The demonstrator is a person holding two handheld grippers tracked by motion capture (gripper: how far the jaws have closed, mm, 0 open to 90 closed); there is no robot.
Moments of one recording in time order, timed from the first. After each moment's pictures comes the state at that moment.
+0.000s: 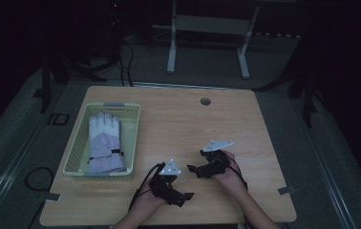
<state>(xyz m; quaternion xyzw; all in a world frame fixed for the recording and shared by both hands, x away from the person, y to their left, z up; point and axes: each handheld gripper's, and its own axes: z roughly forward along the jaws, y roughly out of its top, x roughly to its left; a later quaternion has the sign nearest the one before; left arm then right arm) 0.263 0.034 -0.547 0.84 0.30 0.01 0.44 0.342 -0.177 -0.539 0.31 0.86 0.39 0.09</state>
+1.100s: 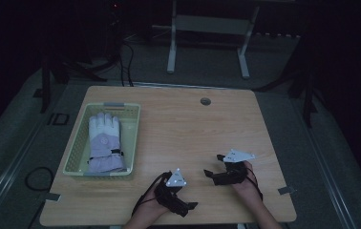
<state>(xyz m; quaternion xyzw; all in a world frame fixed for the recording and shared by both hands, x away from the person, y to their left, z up) 0.248 0.020 -0.568 0.86 0.25 0.02 0.45 0.320 -0.237 -0.558 0.31 0.84 0.43 0.14</state>
